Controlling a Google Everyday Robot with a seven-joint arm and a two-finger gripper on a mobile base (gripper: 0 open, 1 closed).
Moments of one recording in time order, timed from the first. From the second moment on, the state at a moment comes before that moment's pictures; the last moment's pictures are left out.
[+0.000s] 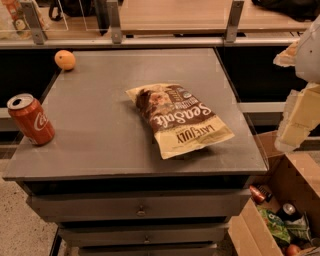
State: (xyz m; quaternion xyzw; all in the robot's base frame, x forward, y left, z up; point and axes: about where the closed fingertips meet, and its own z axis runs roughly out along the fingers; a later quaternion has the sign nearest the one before) arm 0.438 -0.217 0.977 -0.60 0.78 -0.04 0.16
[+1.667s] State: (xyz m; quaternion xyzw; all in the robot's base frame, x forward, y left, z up) arm 0.452 -0.161 0.908 -0.67 0.70 -0.04 0.26
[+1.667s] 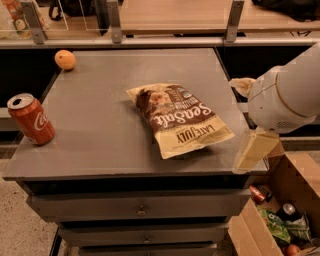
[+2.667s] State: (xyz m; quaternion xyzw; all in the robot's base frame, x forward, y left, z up) arm 0.479 -0.115 0.850 -0.69 0.67 0.01 0.27
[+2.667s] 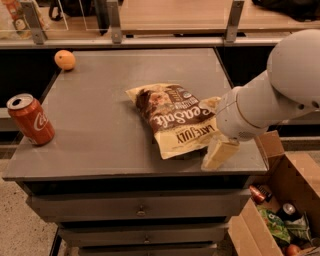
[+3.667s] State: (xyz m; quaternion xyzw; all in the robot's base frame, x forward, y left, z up) arm 0.503 -0.088 0.846 -0.69 0.67 0.05 0.28
